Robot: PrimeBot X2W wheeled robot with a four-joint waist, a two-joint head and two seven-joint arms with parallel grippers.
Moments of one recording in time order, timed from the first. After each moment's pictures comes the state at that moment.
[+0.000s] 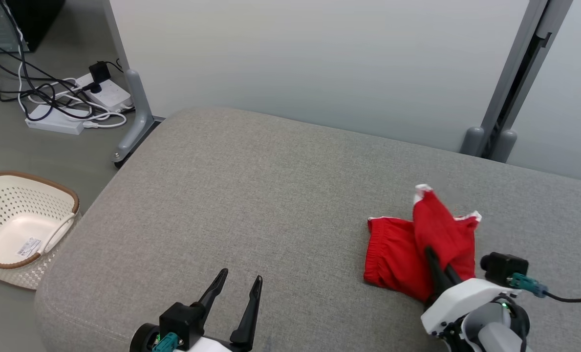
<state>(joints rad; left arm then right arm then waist) -0.04 0.05 -0.38 0.35 -0.31 -0.03 -0.26 -0.35 -0.05 0.29 0.82 0.64 0.13 -0.26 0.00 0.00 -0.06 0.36</state>
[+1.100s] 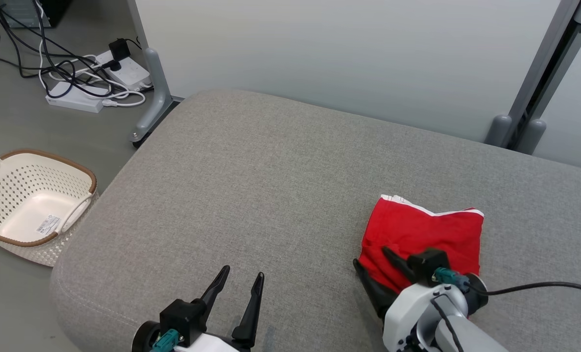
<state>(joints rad) -0.05 0.05 -0.39 0.35 -0.34 -0.03 -0.26 -0.45 -0.05 0.59 0.87 0.39 0.13 -0.26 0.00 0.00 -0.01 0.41</state>
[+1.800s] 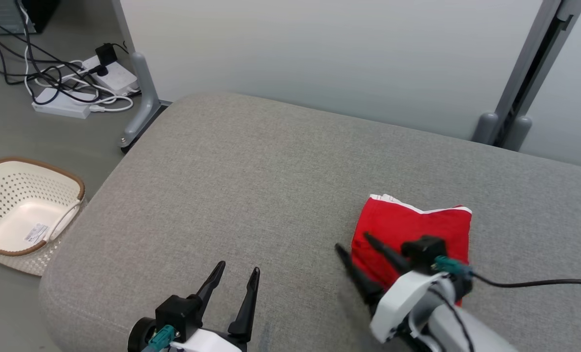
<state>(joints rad) -0.06 0.05 -0.38 0.35 -0.34 -0.03 -0.26 -0.44 -0.07 0.70 0.69 0.59 0.13 -0.23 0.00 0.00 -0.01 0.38</state>
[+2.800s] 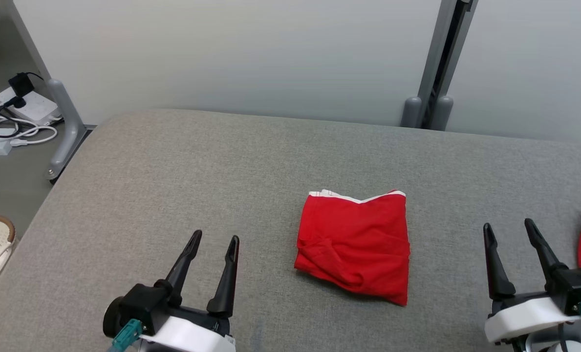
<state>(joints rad) -0.03 0.05 -0.25 0.15 -0.30 -0.06 -0.26 -0.07 -0.06 -0.07 0.22 0.01 0.13 -0.26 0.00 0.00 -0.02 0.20</state>
